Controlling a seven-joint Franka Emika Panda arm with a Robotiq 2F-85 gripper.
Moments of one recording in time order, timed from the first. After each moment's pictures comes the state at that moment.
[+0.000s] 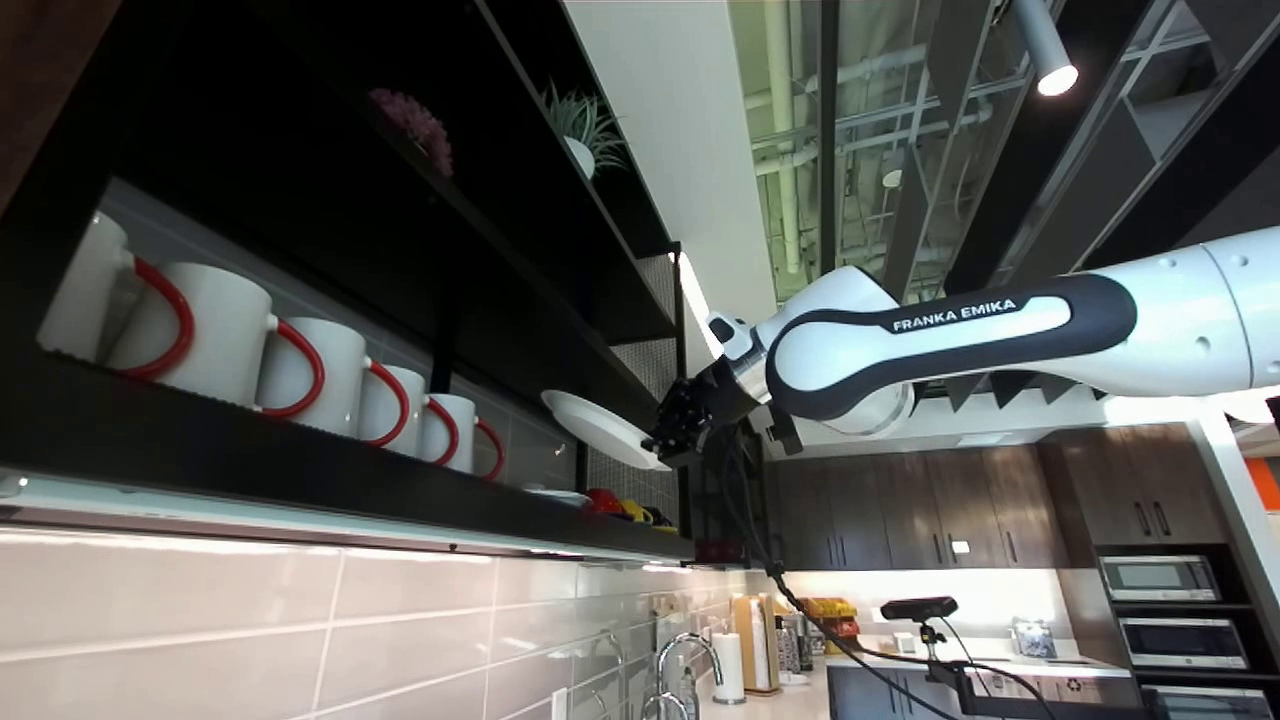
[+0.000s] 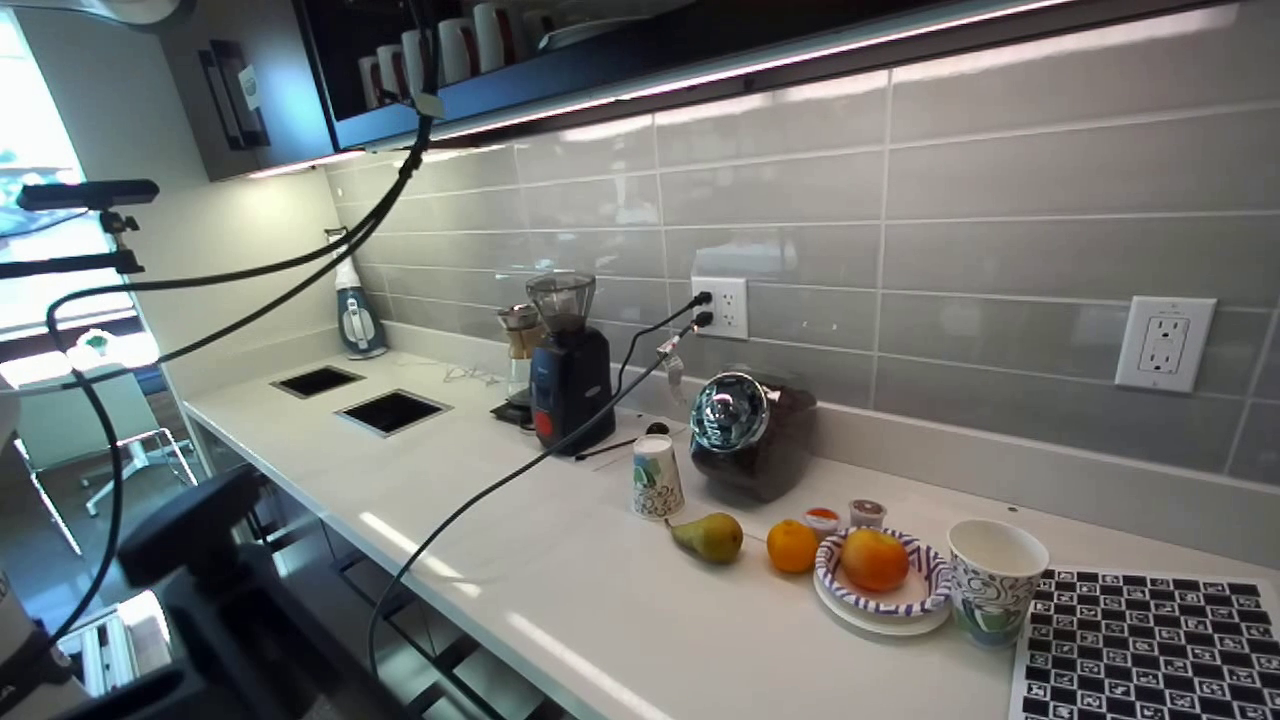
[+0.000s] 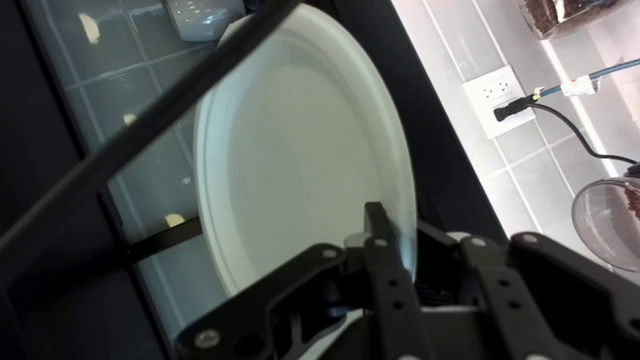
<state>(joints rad) 2.38 0.79 -2.61 -2.25 0.36 2.76 -1.24</state>
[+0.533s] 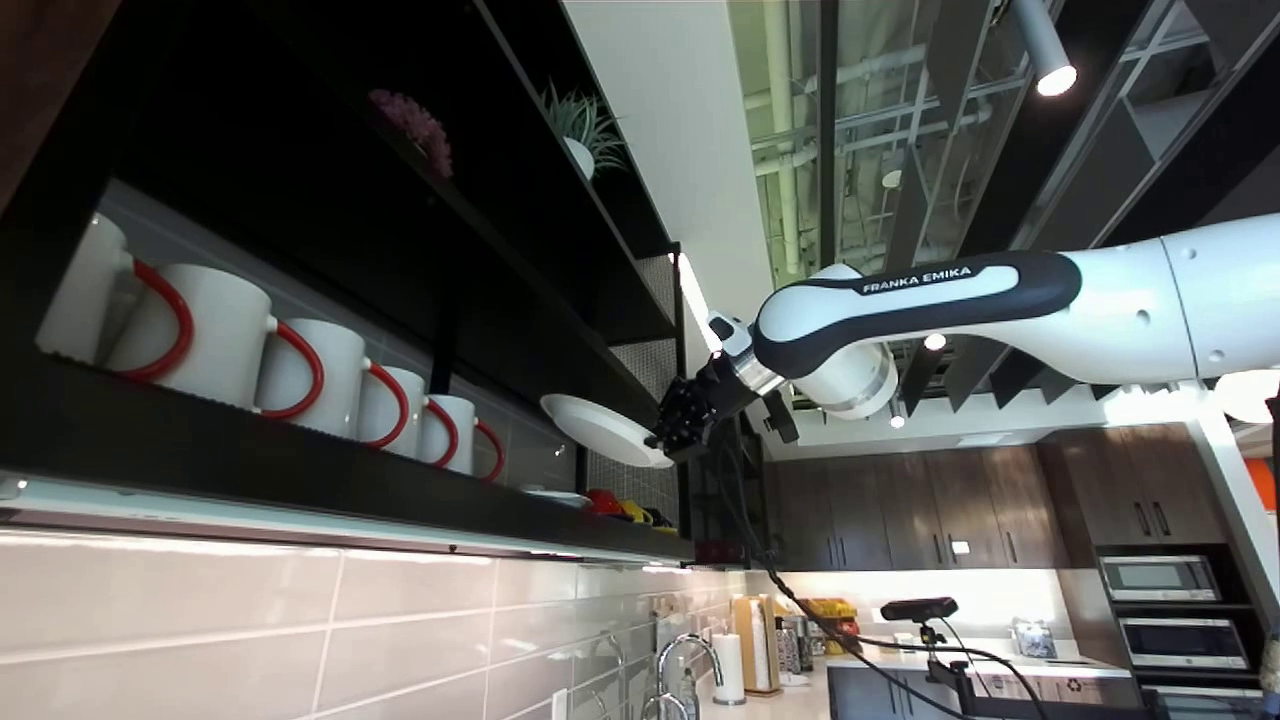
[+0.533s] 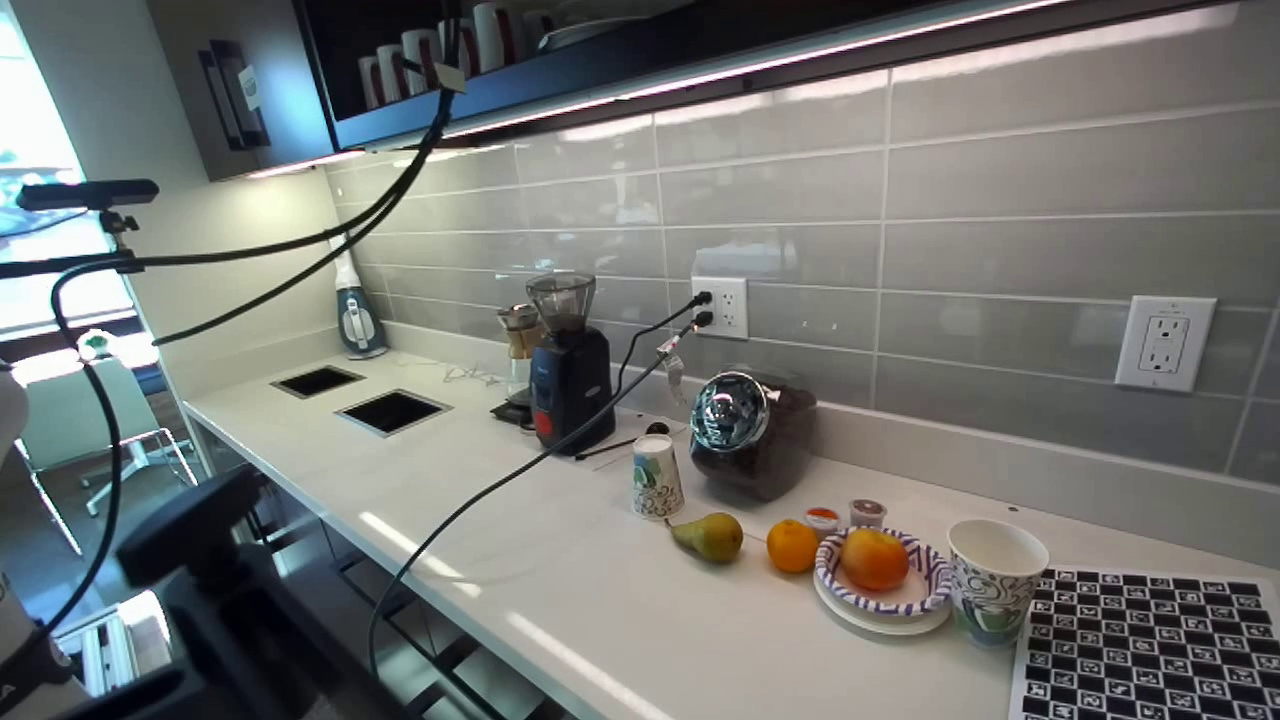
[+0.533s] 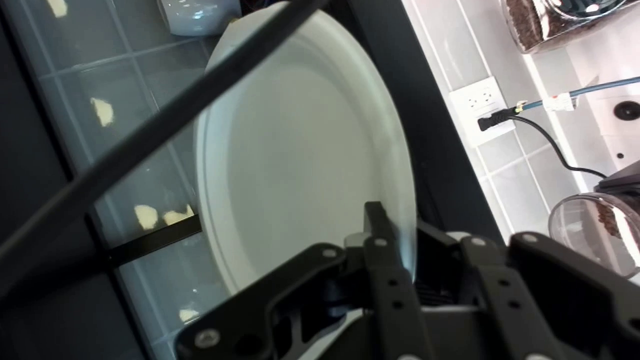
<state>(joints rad) 2.27 0.76 -2.61 -2.14 0.56 2.61 -1.52</state>
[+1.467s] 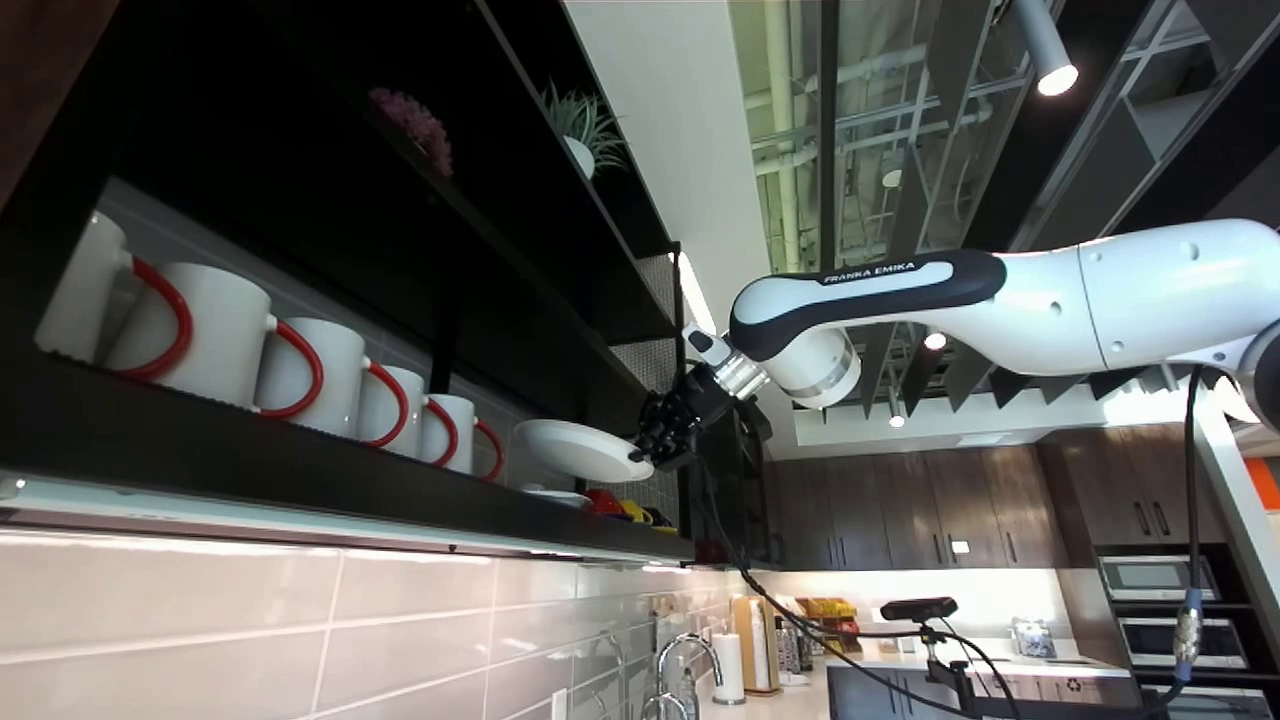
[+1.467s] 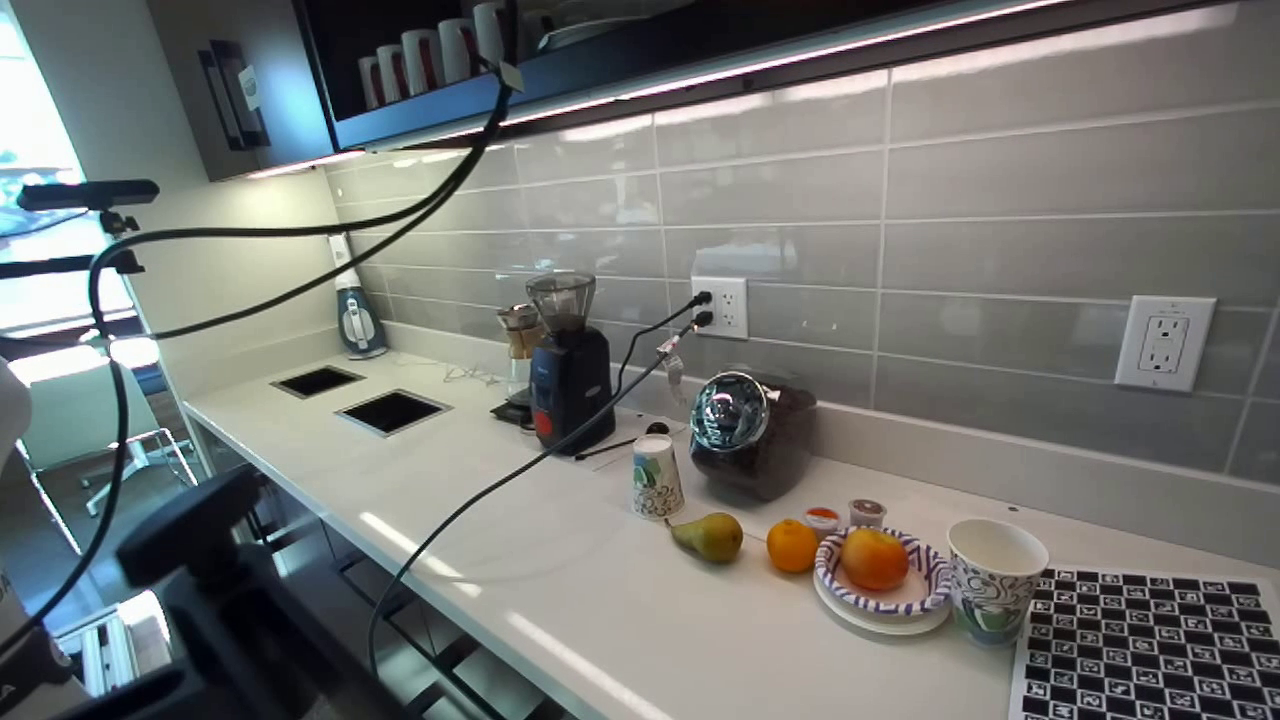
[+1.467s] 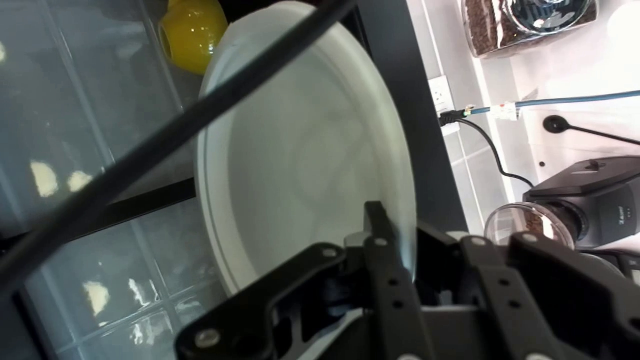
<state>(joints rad) 2.23 0.60 -2.61 -1.98 0.60 2.43 -1.75</state>
